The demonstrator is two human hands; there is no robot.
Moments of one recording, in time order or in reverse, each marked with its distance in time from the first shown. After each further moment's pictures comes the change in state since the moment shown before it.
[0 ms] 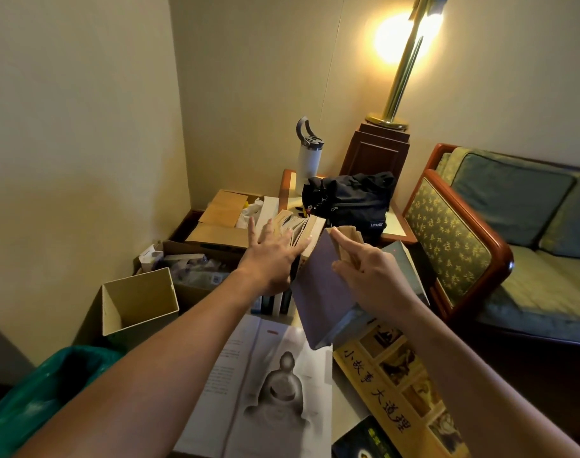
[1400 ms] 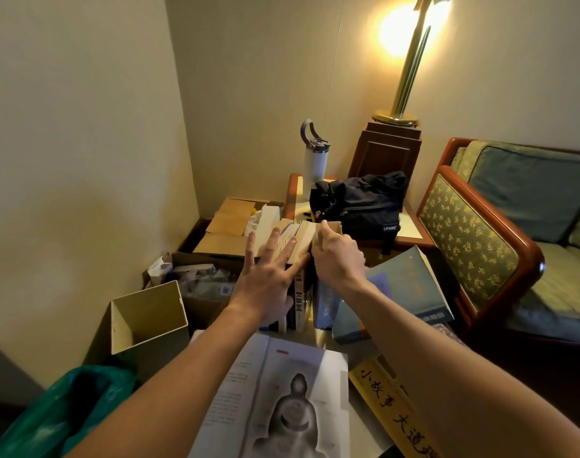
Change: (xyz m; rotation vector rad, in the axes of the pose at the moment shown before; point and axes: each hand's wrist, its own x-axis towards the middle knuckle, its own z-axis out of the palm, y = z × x) left_hand -0.002 -0.013 0.044 0.107 0.324 0.051; right_hand 0.104 0.016 0.075 -0.107 0.138 0.161
